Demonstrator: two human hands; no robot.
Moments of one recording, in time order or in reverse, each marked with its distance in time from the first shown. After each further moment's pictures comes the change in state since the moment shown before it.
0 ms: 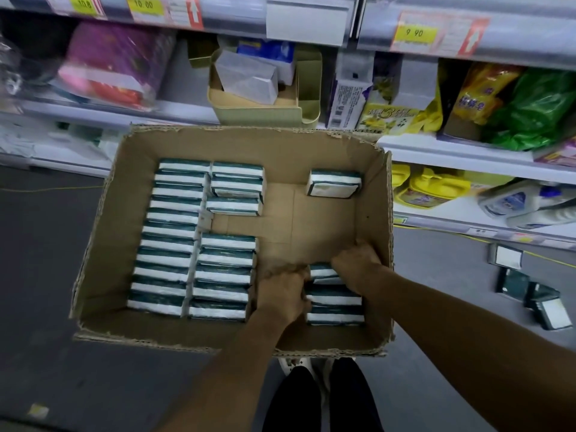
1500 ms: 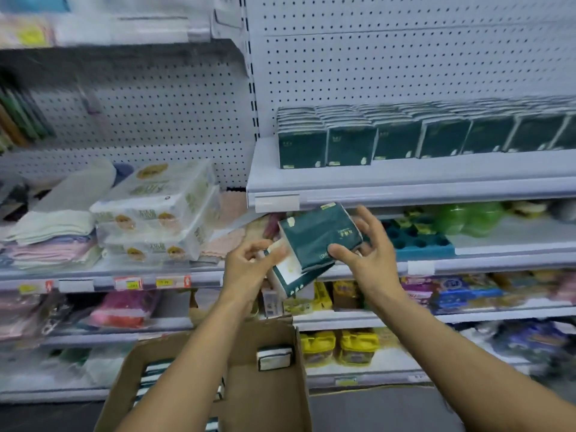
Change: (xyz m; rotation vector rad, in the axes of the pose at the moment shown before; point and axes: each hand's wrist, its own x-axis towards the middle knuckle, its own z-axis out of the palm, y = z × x) left_hand -0.079 0.192 -0.381 -1.280 0.569 0.196; right_hand -0.352 0.152 -0.181 1.789 1.641 -0.041
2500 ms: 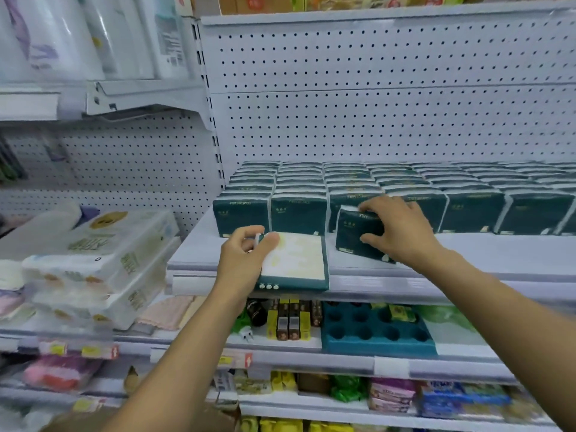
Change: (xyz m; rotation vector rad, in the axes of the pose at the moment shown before) left_hand 0.106 0.094 0.176 0.013 0.088 0.148; right_hand 0.276 -0.057 -0.174 -1.349 -0.251 -0.510
